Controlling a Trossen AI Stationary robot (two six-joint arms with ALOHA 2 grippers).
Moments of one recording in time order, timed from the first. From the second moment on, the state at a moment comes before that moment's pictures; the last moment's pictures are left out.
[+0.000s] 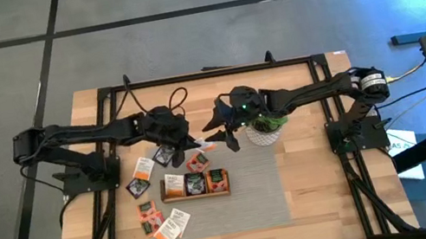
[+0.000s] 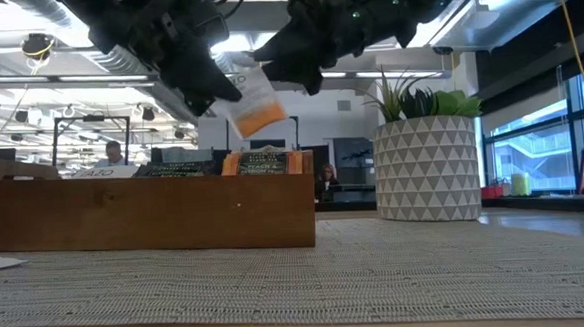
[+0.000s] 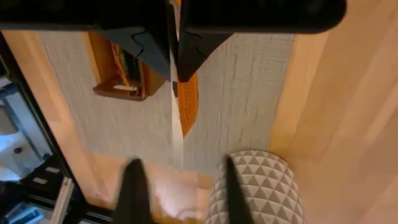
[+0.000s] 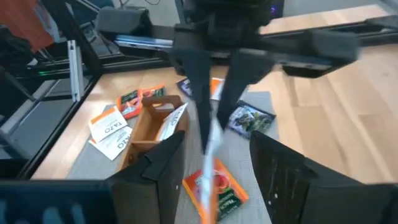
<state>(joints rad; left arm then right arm) 0.18 1.27 0.72 -0.06 0.29 -0.11 -0.13 1.70 1.11 0.19 -0.31 0.08</state>
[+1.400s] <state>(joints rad) 0.26 1.05 0.60 0.01 0.26 -0.10 0.01 1.56 0.90 0.47 -0.08 0.19</state>
